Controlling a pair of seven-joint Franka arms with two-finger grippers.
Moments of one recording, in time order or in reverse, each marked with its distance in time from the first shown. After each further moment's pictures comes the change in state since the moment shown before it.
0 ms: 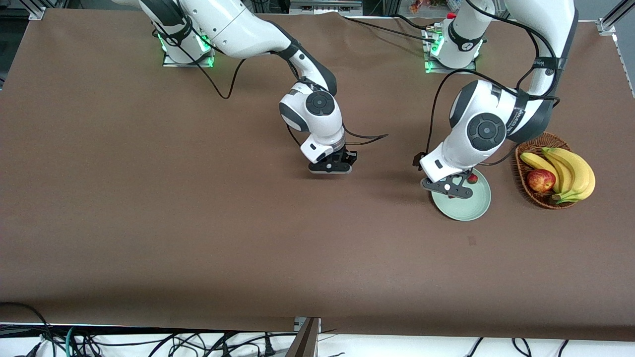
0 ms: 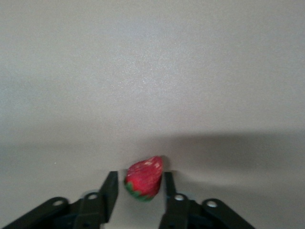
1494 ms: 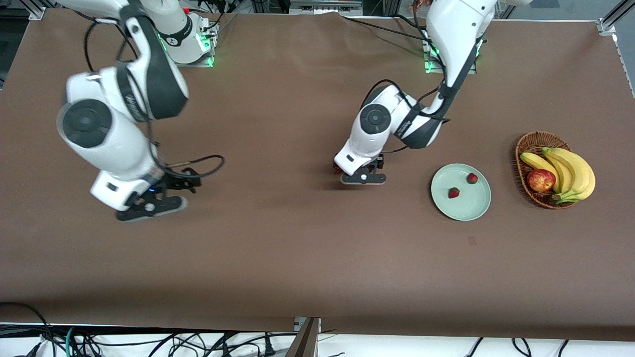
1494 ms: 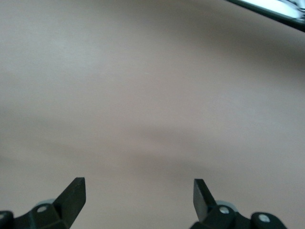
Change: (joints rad) left arm -0.278 0.286 -0.082 0.148 -0.002 0.287 -0.612; right arm -0.559 -0.472 -0.043 0.062 -0.005 -0.731 -0.970
